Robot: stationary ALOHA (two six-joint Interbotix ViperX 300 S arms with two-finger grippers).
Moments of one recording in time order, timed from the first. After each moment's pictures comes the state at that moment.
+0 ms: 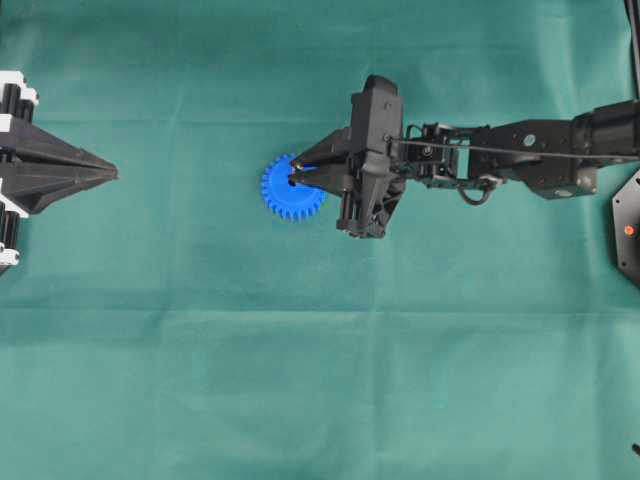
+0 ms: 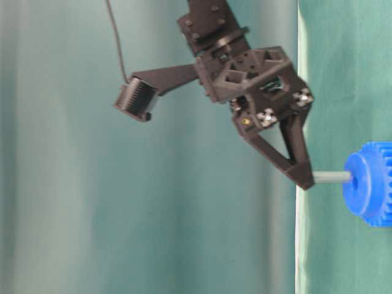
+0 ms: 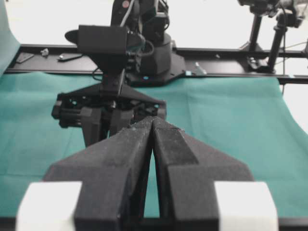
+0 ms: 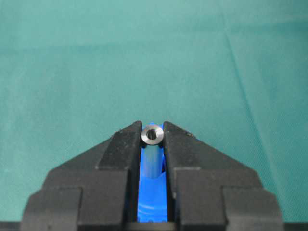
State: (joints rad) left arm -0.01 -0.96 1.16 0.01 -0.22 -0.03; right arm -0.10 0.14 0.67 0.03 -0.36 0.00
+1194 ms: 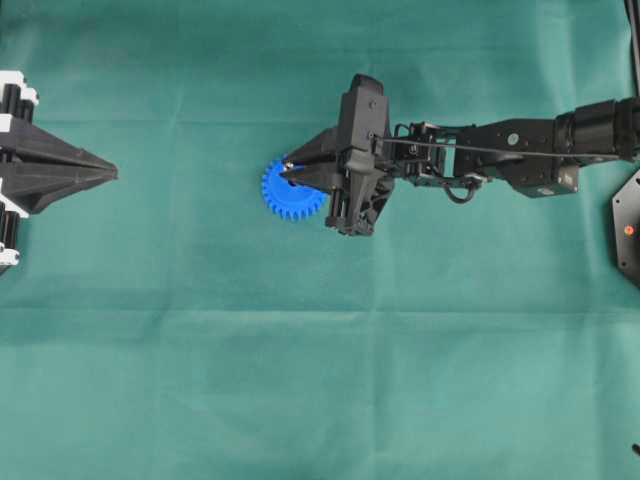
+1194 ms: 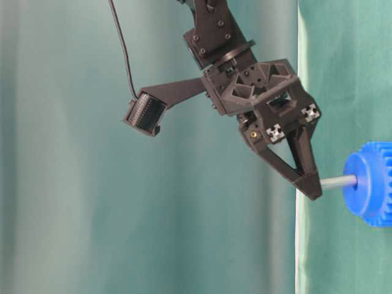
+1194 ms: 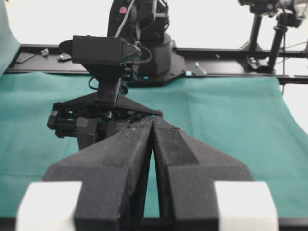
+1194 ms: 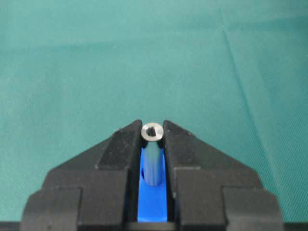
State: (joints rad) left arm -0.01 -0.96 1.16 0.01 -0.22 -0.02; right arm -0.11 0.20 0.63 0.03 -0.35 0.00
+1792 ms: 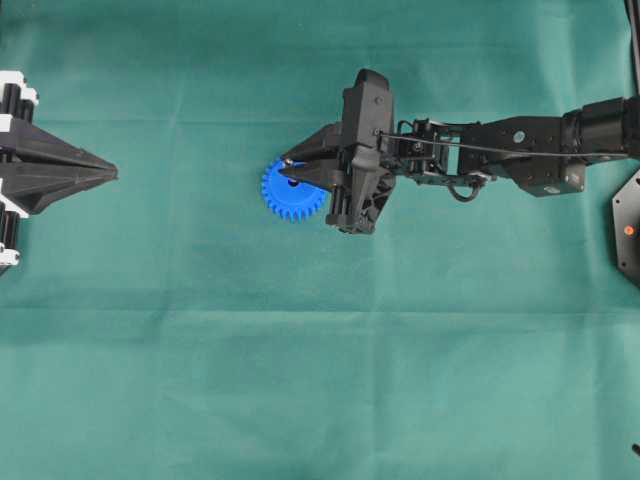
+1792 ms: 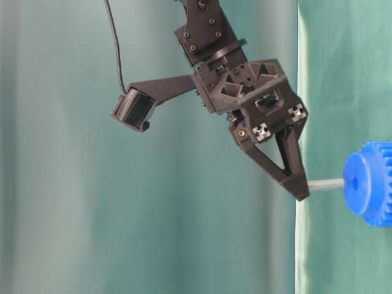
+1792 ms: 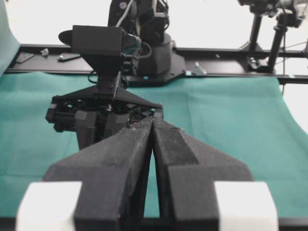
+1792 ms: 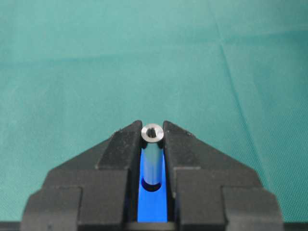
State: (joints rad) left arm -0.01 -0.96 1.16 0.01 -0.22 -0.02; right arm -0.11 0.17 0.64 0.03 -0.38 0.00
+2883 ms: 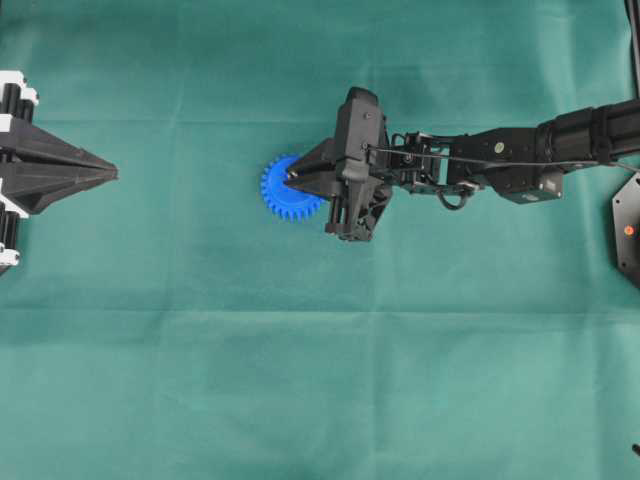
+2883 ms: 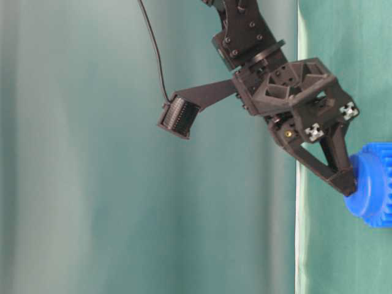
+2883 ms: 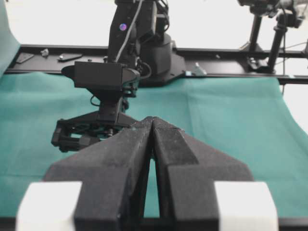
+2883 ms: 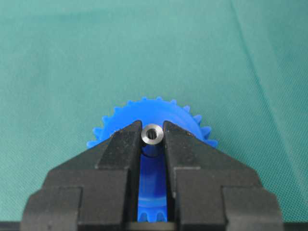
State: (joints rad) left arm -0.01 -0.96 1.16 0.01 -0.22 -0.02; right arm -0.11 0.27 0.64 0.04 -0.40 0.00
